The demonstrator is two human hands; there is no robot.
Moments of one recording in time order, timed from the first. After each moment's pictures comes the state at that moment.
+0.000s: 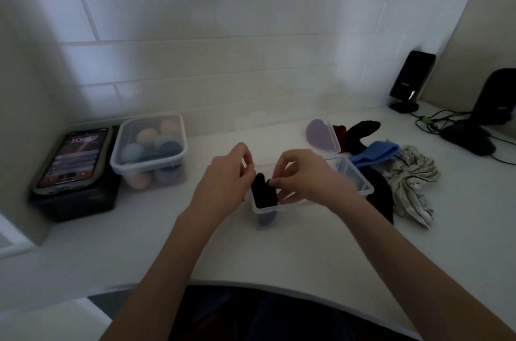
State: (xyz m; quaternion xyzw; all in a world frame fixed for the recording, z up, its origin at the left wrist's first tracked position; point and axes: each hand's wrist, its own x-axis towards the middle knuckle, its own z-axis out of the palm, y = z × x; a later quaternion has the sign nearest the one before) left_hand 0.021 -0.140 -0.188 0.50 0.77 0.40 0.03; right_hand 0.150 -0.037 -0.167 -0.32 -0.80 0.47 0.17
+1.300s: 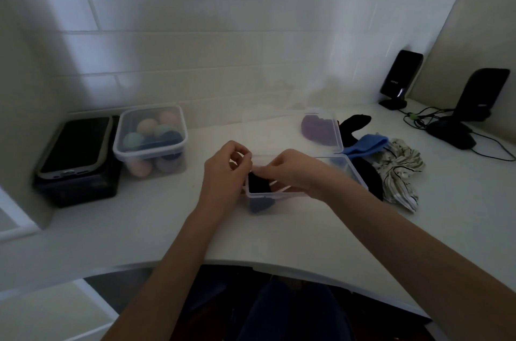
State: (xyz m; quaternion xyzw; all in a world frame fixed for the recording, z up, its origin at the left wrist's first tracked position) left_hand 0.028 -0.141 -0.209 0.42 0.69 0.59 0.04; right_hand 0.137 -0.057 -0.160 -0.41 -0.80 0.44 0.05
